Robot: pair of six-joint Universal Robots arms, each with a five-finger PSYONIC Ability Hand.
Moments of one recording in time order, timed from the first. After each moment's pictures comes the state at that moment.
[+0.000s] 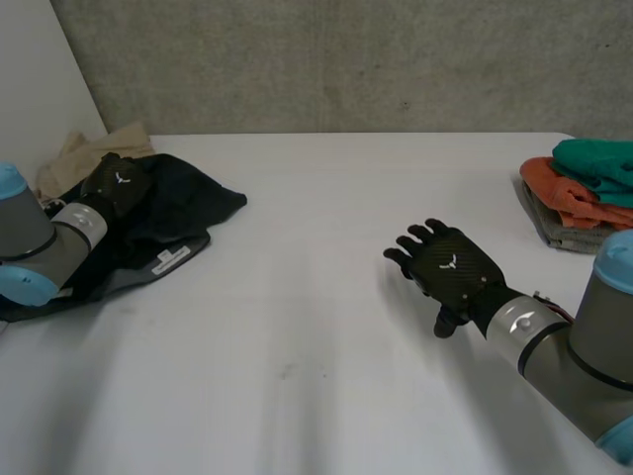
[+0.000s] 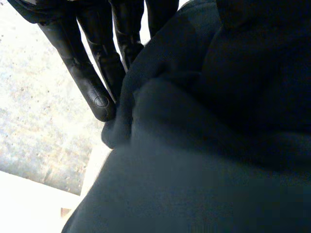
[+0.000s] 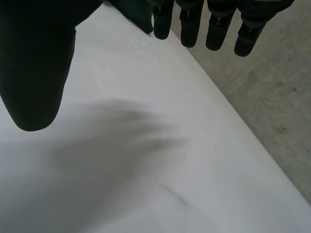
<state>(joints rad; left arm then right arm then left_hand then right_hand) 4.72 -2.54 -0.94 3.40 -1.11 3.96 1.88 -1.22 1.83 -0.30 1.15 2.50 1.06 1.15 1.11 1.17 0.89 0.23 0.21 0.20 0.21 0.05</state>
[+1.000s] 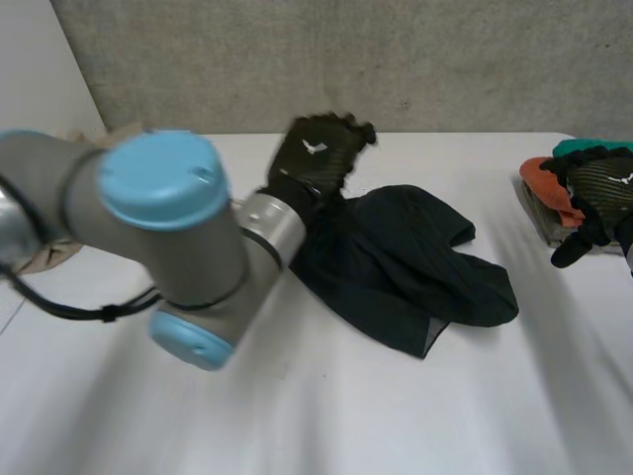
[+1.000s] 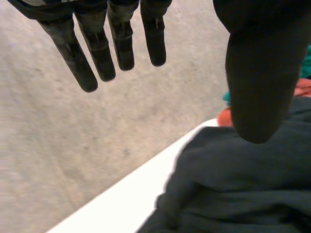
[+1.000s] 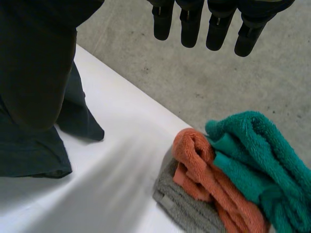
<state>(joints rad) 3.99 -2.12 -1.16 3.34 -1.54 3.27 1.60 -1.46 1.72 -0.08 1.35 2.78 0.39 0.39 0.39 0.38 0.20 0.23 0.21 0.20 0.21 0.05</state>
